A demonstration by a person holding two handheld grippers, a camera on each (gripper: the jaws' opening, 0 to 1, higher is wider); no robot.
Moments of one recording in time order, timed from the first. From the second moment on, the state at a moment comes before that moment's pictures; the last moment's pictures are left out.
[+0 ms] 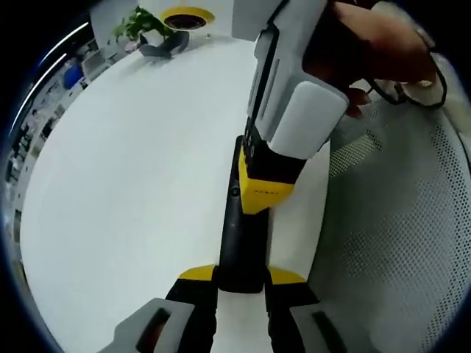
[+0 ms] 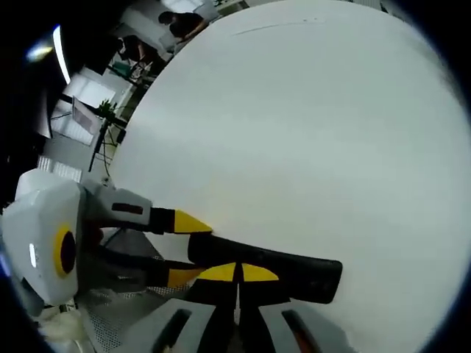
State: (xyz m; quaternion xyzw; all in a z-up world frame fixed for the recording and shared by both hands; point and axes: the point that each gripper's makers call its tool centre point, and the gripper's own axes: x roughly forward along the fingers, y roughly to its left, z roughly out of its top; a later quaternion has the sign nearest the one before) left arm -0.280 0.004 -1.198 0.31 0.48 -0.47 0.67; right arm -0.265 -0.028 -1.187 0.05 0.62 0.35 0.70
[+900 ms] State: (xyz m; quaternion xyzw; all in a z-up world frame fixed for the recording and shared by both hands) left arm -0.278 0.005 -1.197 0.32 0.48 -0.49 0.66; right arm -0.266 -0.015 -1.188 0.07 0.61 0.37 0.69
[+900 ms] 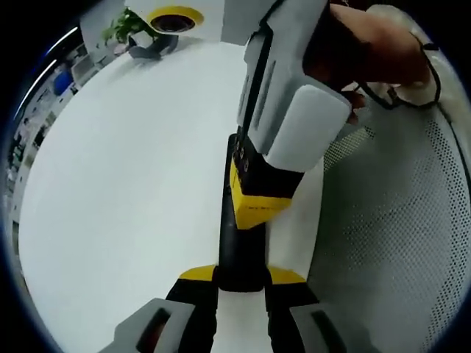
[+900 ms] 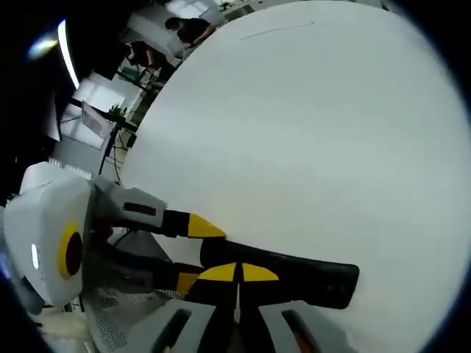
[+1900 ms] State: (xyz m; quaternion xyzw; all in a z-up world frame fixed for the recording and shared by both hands) left arm -0.278 0.005 -1.197 0.32 0.47 -0.49 0.66; right arm -0.262 -0.017 -1.188 0.10 0.61 0.36 0.70
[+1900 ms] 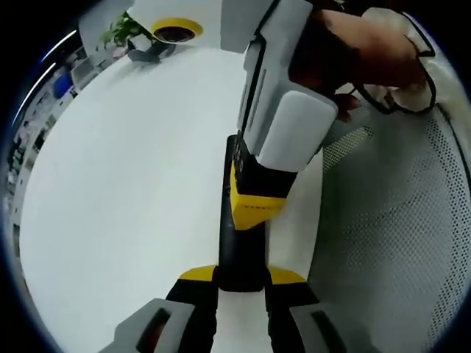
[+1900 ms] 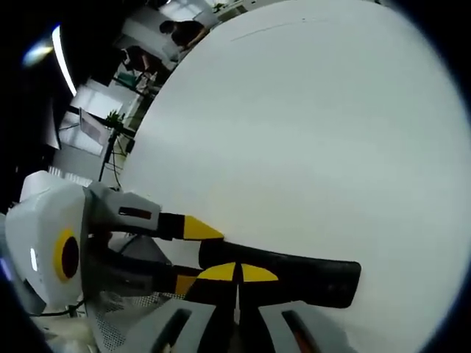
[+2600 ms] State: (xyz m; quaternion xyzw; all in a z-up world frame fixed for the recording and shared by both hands) left arm -0.277 0.006 -1.195 0.31 0.45 -0.50 0.67; right arm -0.230 -0.032 -1.131 0.05 0.46 0.36 0.81
